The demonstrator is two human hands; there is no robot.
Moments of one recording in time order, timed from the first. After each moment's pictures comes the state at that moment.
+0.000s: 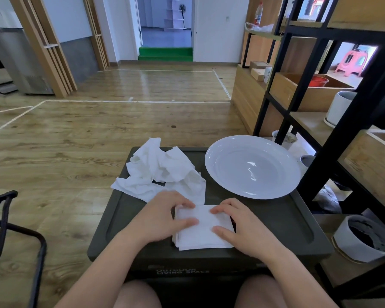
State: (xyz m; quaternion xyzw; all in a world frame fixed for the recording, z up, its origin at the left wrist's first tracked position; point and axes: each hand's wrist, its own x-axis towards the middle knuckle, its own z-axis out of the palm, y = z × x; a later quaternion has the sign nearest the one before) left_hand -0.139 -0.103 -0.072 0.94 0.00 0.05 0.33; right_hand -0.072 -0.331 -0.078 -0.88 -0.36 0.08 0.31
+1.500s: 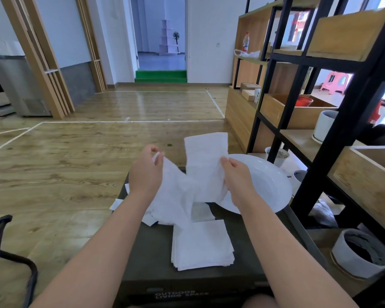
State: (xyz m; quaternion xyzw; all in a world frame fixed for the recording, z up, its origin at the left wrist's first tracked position) left_hand -0.066 -0.076 0.007 0.85 0.21 0.35 0.35; right_hand -0.005 -0.264 0.012 -0.73 -0.05 0.05 0.68
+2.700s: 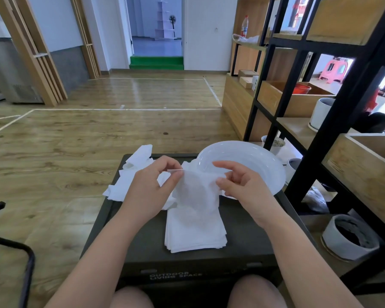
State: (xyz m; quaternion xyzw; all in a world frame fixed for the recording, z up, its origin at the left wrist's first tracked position) left_hand -0.137 -0.118 -0.001 0.86 0.01 0.26 0.44; right_hand -0.060 -0.327 0.004 -0.73 -0.26 0.10 0.62
